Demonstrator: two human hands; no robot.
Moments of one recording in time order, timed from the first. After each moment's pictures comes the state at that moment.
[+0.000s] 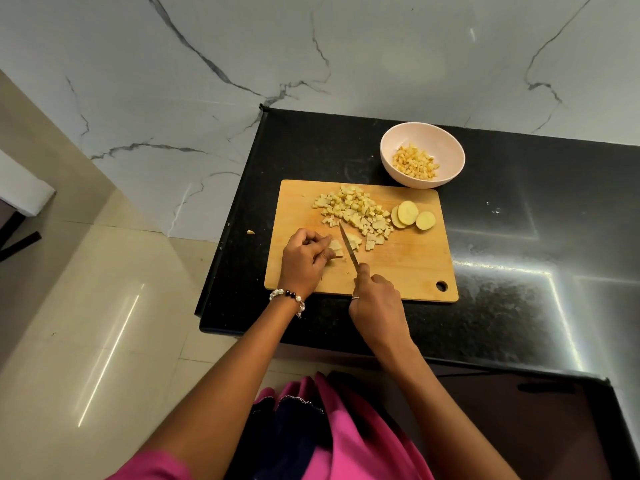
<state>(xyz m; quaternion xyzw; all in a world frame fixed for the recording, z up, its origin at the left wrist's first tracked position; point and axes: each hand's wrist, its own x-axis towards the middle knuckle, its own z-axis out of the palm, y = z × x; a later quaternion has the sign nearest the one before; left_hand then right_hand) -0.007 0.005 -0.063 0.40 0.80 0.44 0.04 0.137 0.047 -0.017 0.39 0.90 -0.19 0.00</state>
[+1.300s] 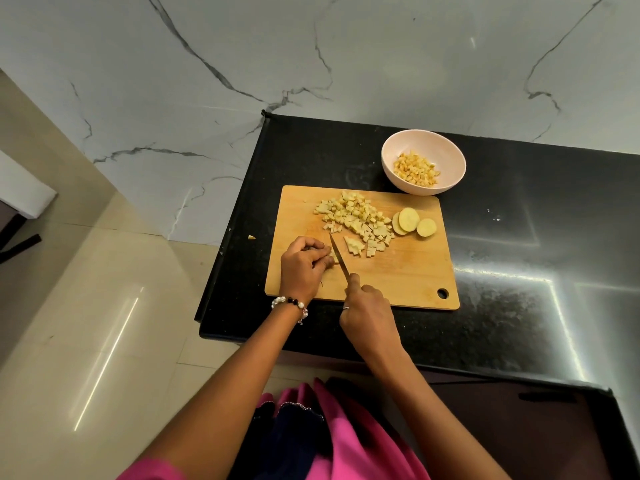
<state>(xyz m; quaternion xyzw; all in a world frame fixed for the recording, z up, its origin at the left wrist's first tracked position) -0.006 0.005 -0.063 0.36 0.81 0.47 0.05 0.130 0.036 -0.019 0.36 0.91 -0.19 0.02</state>
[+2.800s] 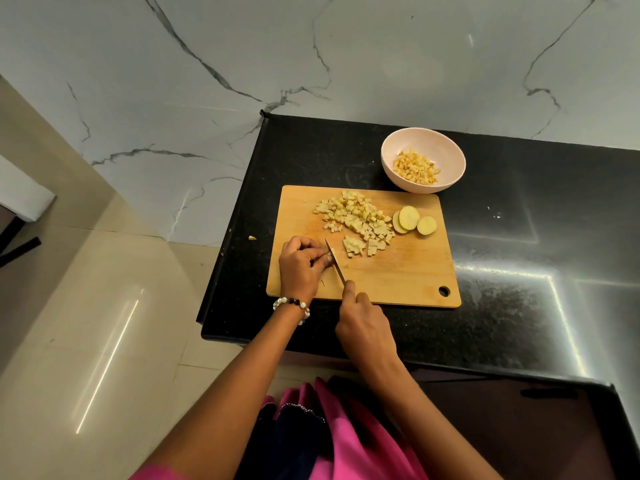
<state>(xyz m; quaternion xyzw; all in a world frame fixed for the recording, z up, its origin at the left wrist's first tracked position) -0.006 0.005 -0.065 0.31 0.83 0.46 0.04 0.133 0.019 -0.019 0.35 0.92 -0.15 0.05</state>
